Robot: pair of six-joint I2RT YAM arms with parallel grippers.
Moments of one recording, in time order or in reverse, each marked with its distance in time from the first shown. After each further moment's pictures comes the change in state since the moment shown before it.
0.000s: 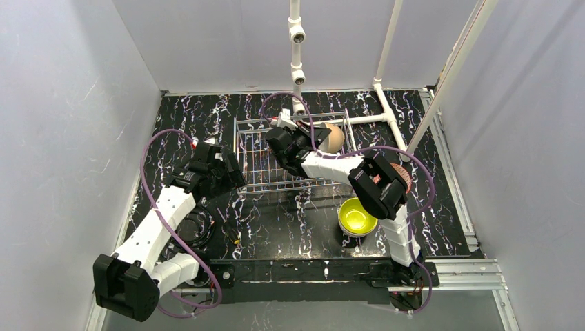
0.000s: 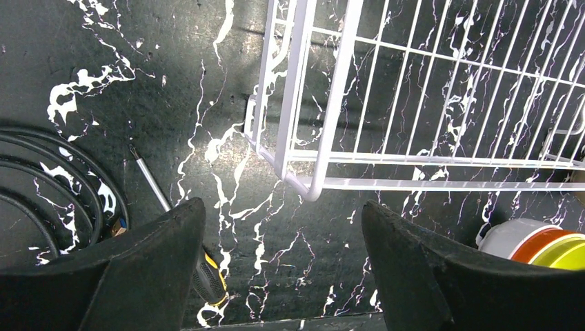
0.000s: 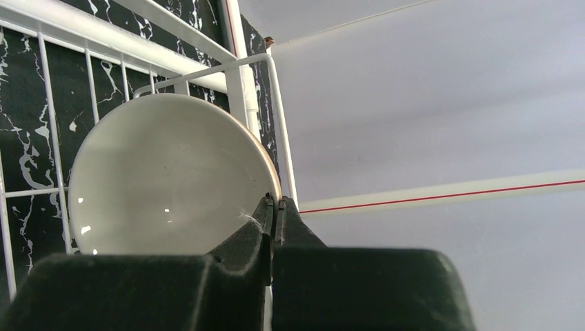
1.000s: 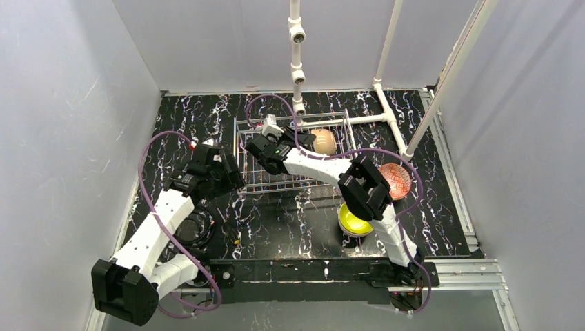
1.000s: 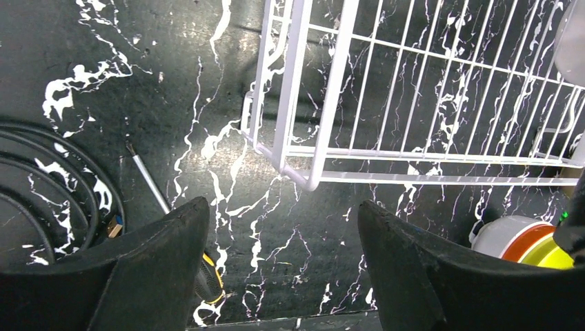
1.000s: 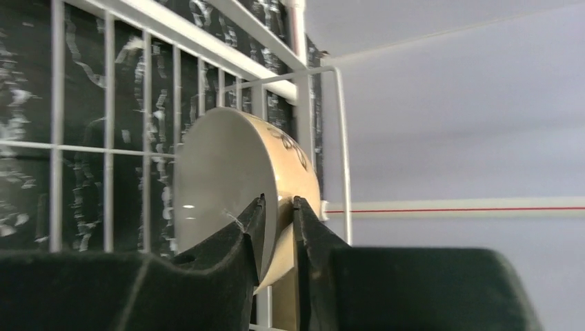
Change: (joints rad) left arm 0.001 -0.023 -0.015 0.011 0.015 -0.011; right arm 0.081 0.126 0.326 -0.685 -0.085 0.505
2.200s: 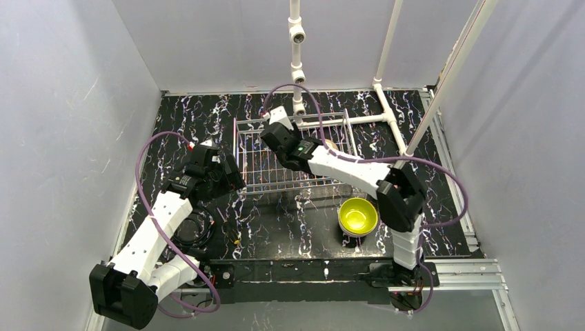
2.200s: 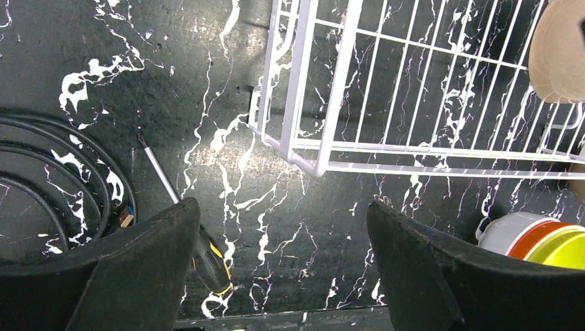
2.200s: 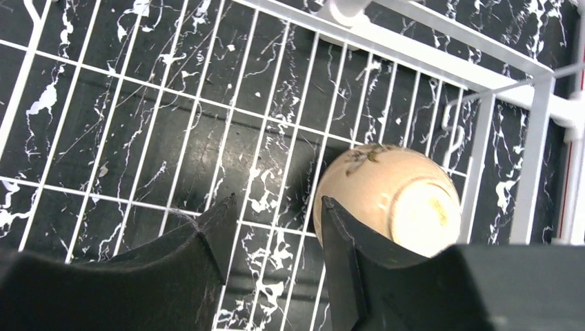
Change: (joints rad) left arm 0.000 -0.033 0.010 -0.046 -0.022 0.012; right arm -0.008 -0.271 -0.172 0.126 -0.702 0.336
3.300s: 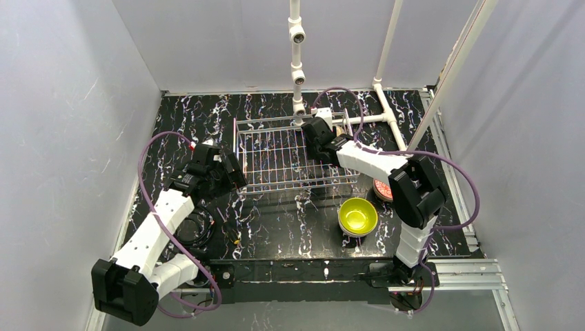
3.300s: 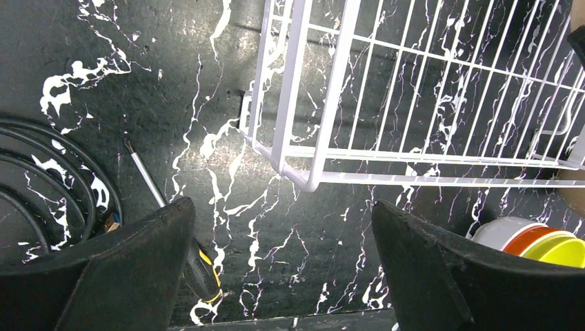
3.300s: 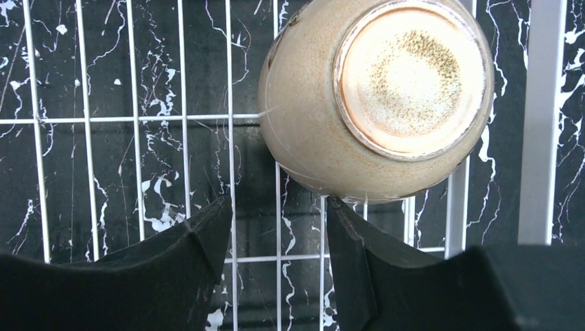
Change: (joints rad) left arm 0.000 0.027 -0.009 0.037 0.016 -0.029; right arm -0.259 -0.142 -0.338 0.154 -0.179 0.212
